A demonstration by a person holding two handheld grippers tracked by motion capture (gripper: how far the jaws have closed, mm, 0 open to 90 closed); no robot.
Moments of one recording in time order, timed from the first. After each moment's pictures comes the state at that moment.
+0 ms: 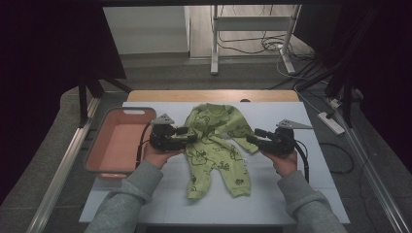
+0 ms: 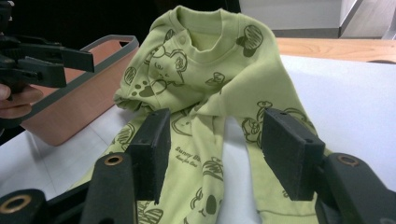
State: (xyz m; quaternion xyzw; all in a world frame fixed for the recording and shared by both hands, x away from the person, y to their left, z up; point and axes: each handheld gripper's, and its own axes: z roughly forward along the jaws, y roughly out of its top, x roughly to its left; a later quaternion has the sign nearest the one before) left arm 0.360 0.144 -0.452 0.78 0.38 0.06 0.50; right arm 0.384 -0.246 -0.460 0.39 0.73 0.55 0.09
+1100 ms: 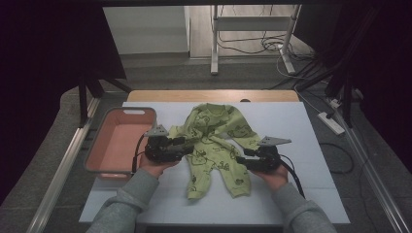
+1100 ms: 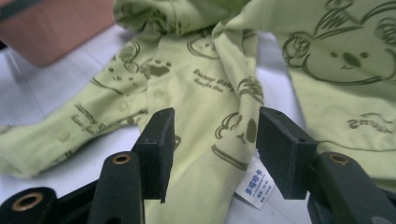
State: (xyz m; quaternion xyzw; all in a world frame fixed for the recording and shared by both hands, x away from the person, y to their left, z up) left arm 0.333 0.153 -0.467 0.77 0.38 0.05 0.51; right arm 0.358 -0.215 -0.505 0.36 0.81 0.46 0.08
